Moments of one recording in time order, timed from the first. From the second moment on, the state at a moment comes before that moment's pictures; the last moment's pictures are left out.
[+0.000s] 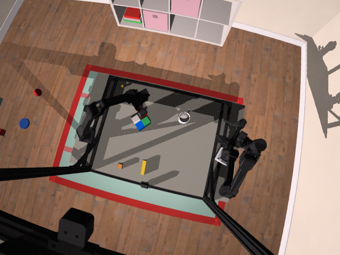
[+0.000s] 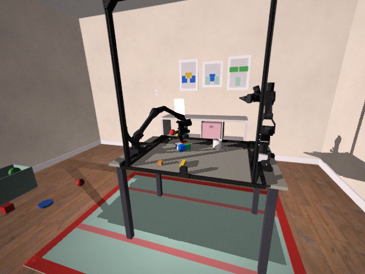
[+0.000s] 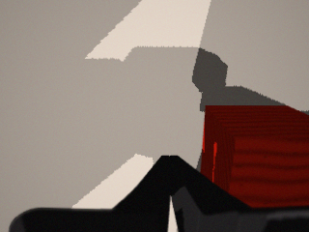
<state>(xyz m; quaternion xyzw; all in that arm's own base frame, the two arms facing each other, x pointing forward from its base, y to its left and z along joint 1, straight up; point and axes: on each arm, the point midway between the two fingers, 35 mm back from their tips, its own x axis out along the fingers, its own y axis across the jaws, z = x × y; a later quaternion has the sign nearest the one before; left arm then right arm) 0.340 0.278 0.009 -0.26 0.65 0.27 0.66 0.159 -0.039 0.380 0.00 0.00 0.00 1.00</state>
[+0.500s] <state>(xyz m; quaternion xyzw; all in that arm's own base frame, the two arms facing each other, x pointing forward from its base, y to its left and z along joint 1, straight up) 0.345 0.273 0.009 -0.26 0.65 0.27 0.66 0.159 -0.039 0.380 0.00 0.00 0.00 1.00</state>
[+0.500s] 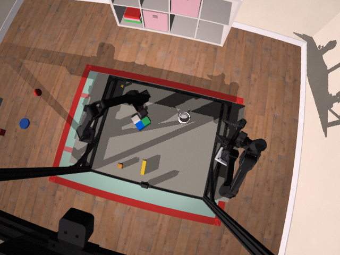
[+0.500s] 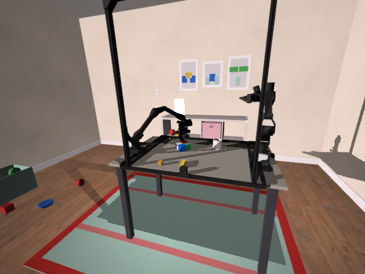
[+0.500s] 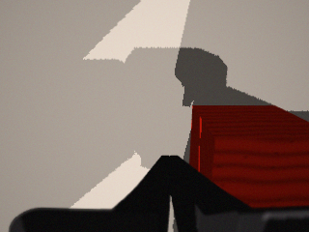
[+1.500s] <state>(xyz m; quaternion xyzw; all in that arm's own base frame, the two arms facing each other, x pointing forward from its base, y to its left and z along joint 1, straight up) 0.356 0.262 0.010 -0.26 0.65 0.27 0.66 0.159 -0.039 0.380 0.00 0.00 0.00 1.00</state>
